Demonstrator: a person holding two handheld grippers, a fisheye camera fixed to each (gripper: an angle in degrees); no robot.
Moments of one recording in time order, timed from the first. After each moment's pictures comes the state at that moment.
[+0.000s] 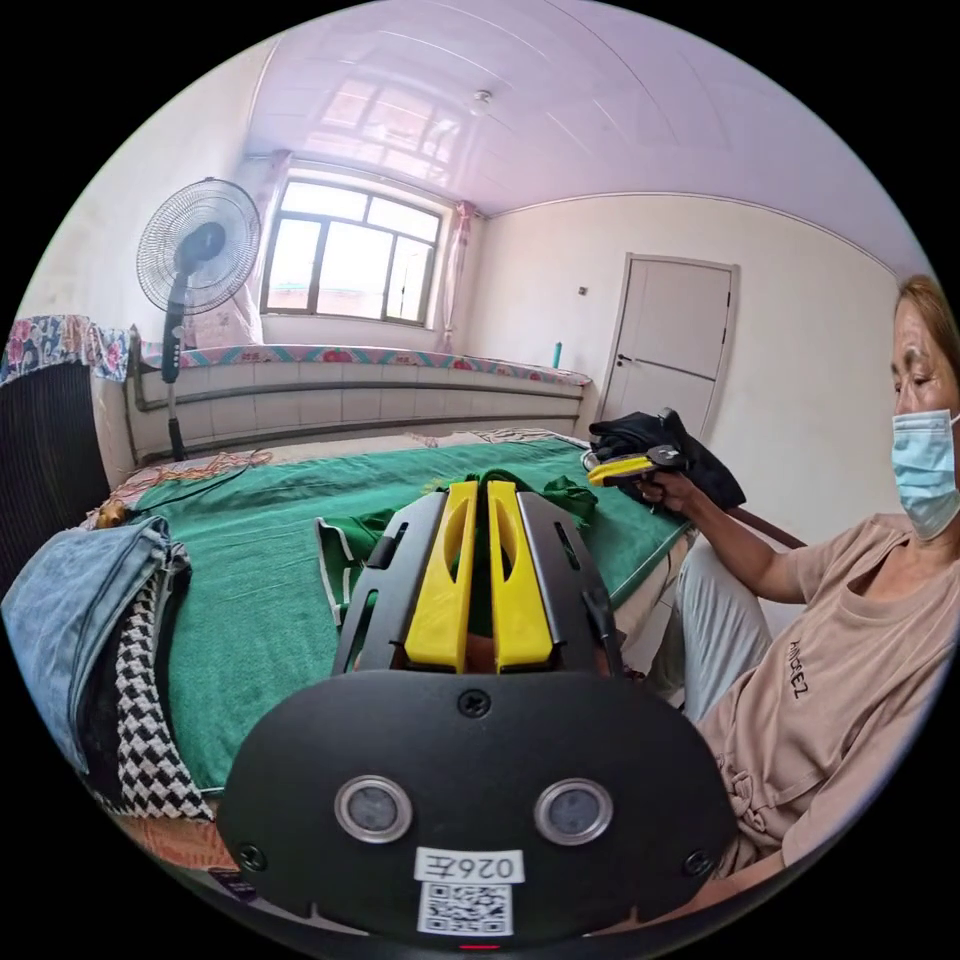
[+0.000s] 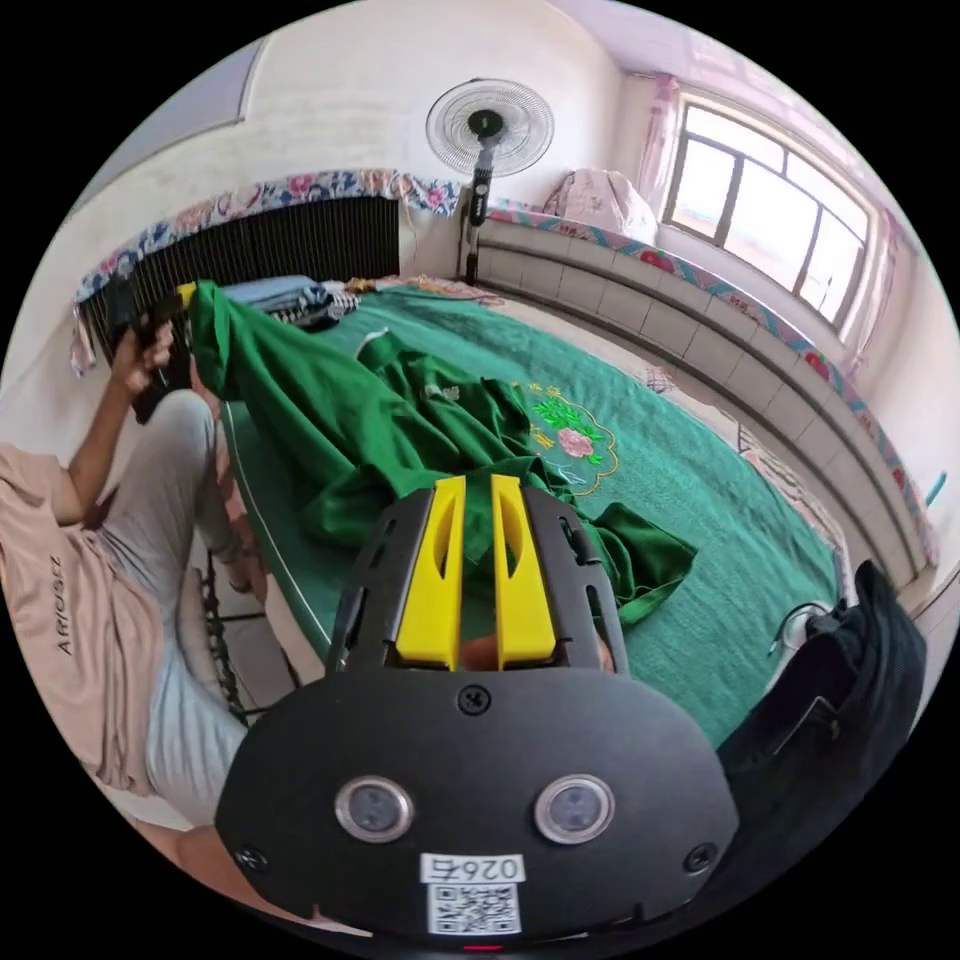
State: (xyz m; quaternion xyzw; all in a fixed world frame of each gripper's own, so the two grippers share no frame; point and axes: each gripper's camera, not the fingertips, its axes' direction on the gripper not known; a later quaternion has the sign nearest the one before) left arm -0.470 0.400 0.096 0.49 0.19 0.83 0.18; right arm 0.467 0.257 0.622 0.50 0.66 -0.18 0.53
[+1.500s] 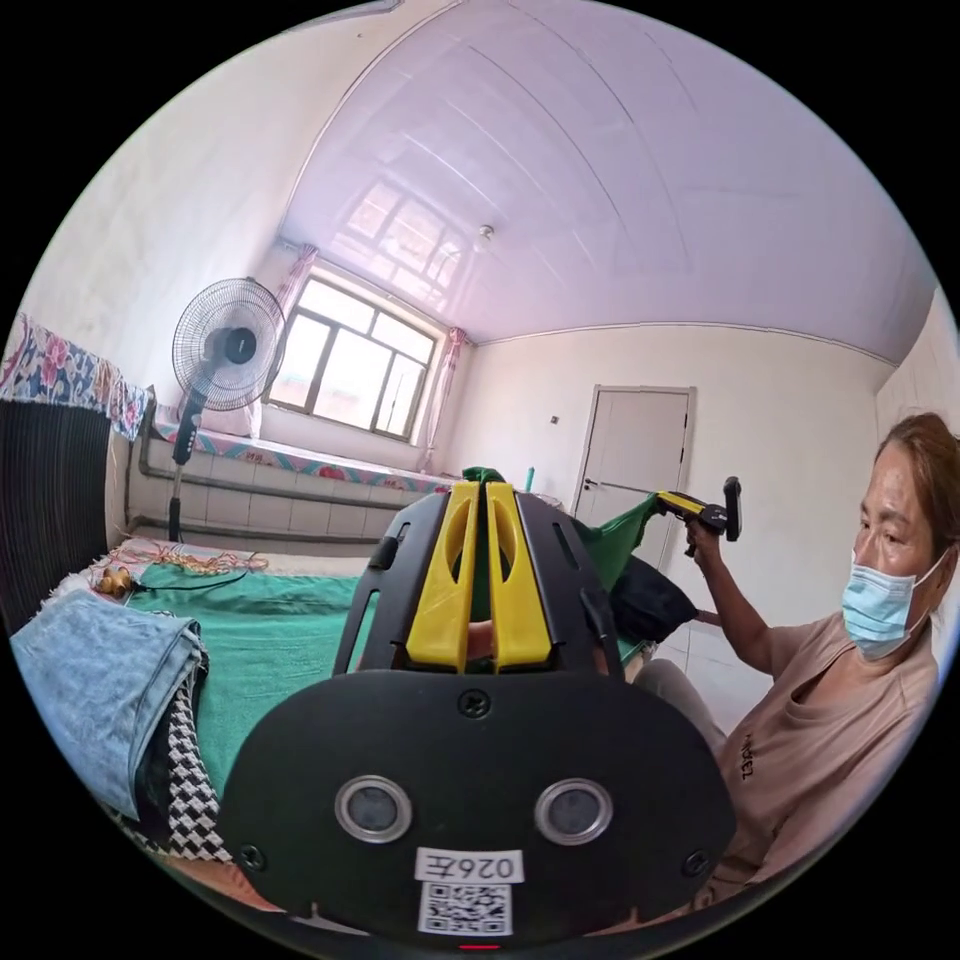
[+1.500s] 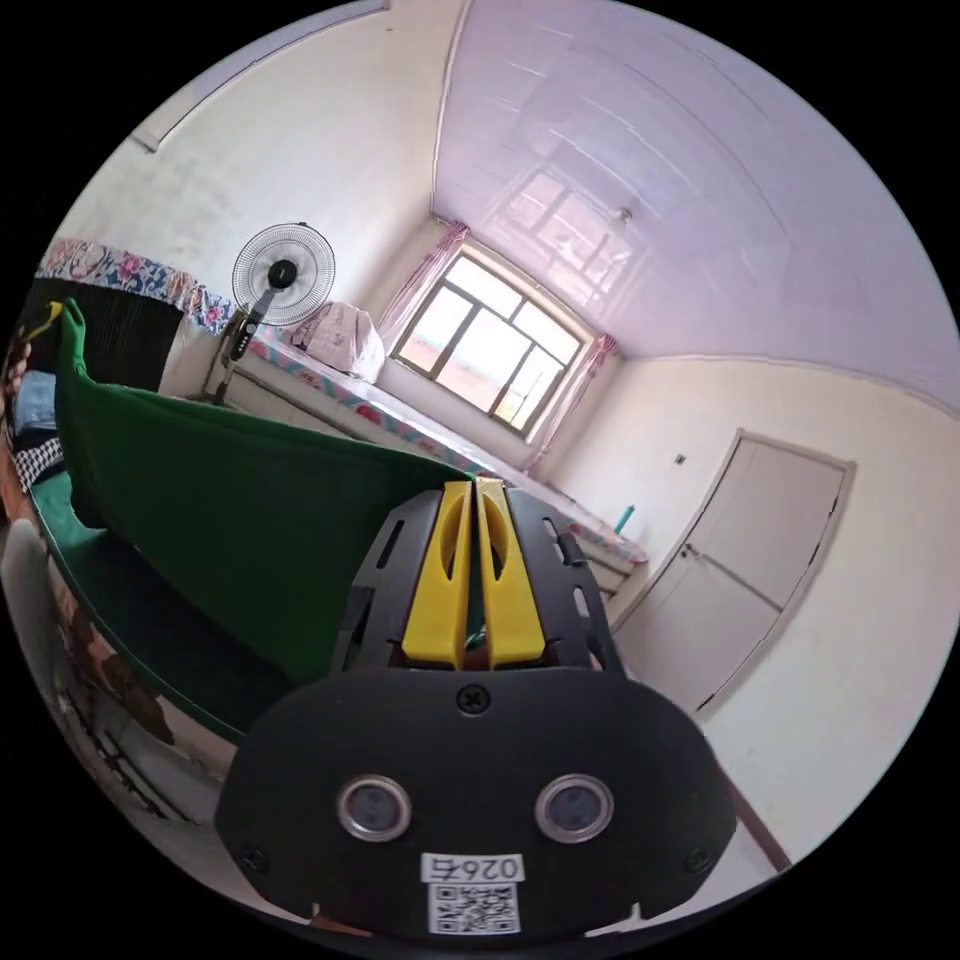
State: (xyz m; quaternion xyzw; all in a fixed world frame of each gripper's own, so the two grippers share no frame) left arm -0.617 0.376 -0.007 0.46 0.37 0.80 0.09; right arm 0.600 0.178 0.316 0.64 0.76 -0.02 0.11
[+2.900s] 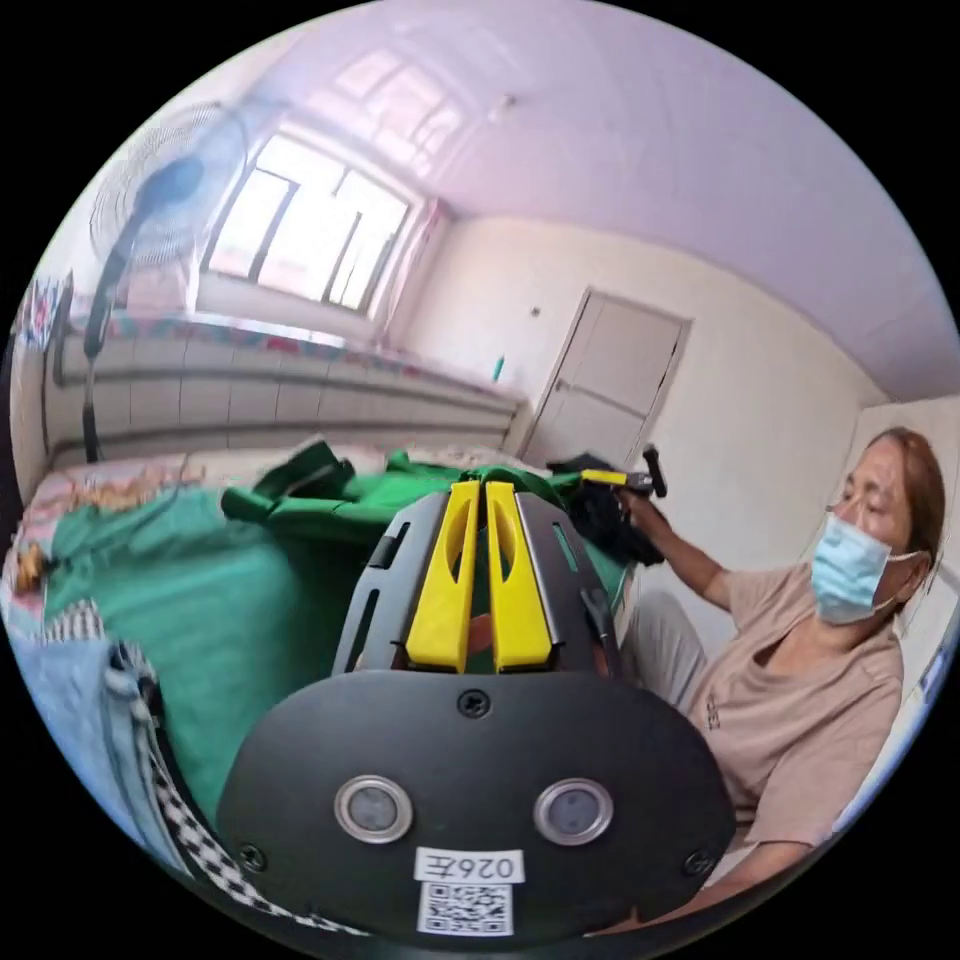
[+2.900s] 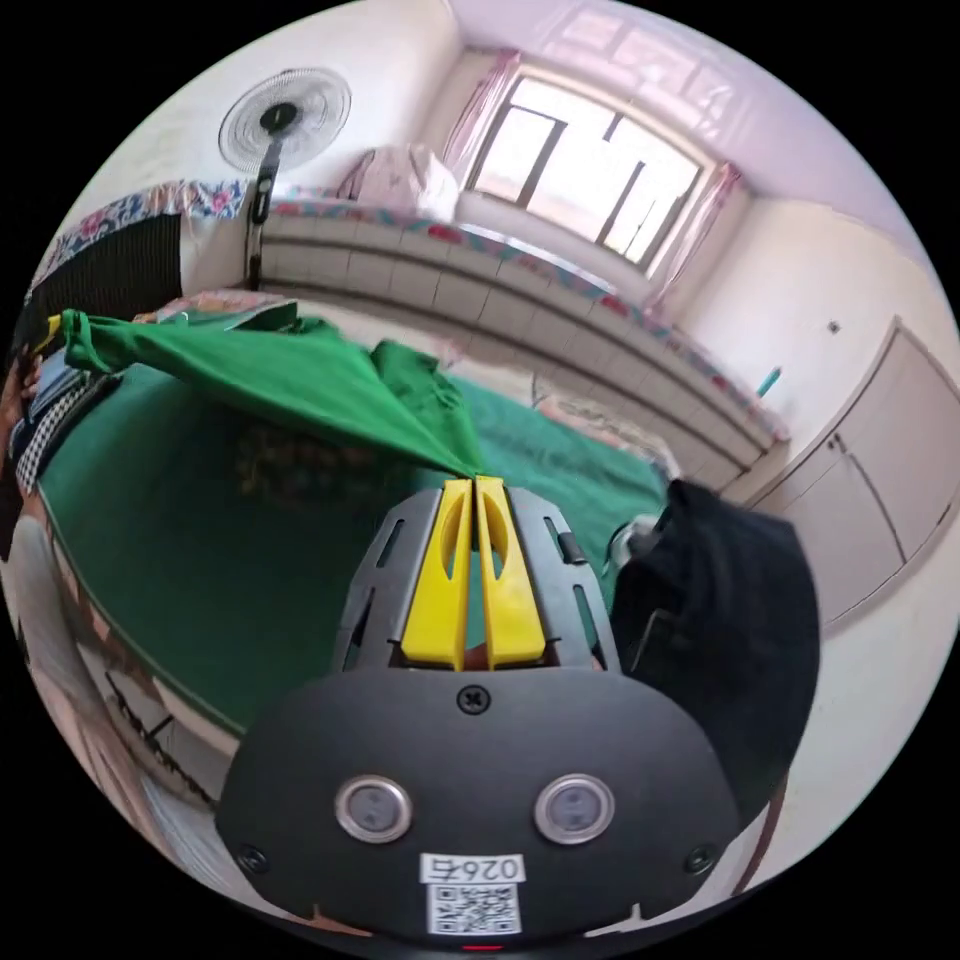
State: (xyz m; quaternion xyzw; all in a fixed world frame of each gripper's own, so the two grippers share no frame) left arm -0.325 0.386 0.051 0.32 0.17 0.90 0.24; right arm 0.498 0.093 0.313 0.57 0.71 0.06 0.41
